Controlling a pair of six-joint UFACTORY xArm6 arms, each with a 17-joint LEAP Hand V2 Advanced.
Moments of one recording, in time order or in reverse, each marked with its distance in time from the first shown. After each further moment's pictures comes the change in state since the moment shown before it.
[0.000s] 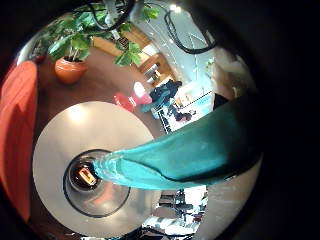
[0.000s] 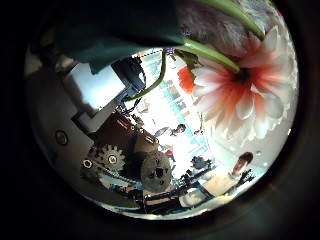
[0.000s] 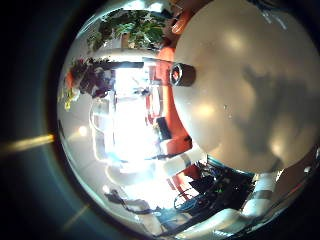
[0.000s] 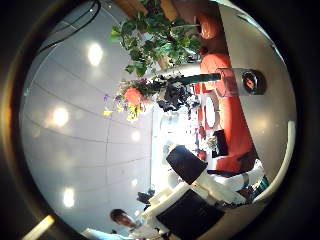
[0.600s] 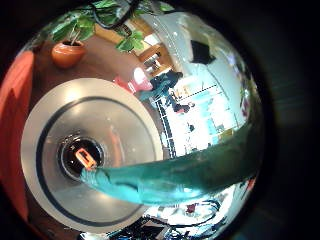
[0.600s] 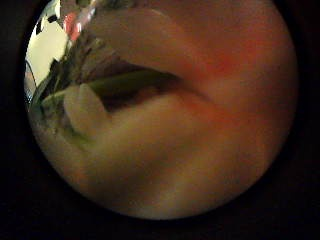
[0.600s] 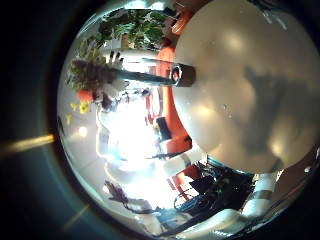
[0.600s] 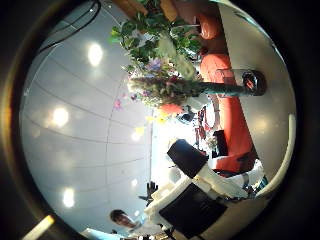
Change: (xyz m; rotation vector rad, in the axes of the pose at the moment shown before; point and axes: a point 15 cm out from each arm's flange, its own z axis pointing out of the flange) left arm -0.069 0.043 -0.018 -0.035 0.091 -0.093; right arm 0.000 0.001 0.000 -0.002 -0.001 -0.001
